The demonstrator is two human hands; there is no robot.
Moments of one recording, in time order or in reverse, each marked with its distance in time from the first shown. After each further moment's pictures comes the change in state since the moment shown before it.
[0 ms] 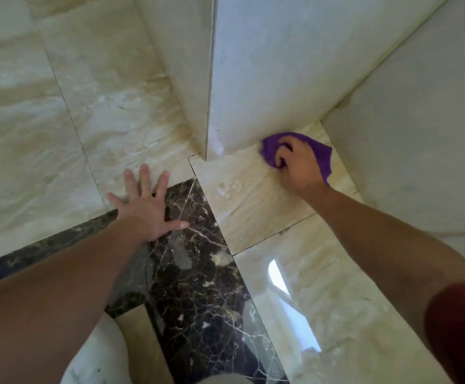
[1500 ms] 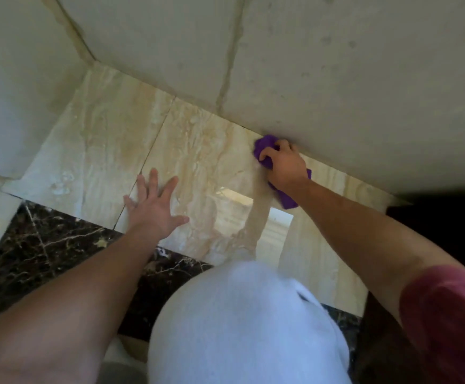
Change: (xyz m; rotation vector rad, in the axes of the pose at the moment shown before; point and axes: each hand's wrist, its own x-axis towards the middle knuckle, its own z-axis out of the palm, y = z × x) left_hand -0.087 0.258 0.076 0.335 -0.035 0.517; right_hand -0.384 0.098 -0.038 0.065 -0.089 0.951
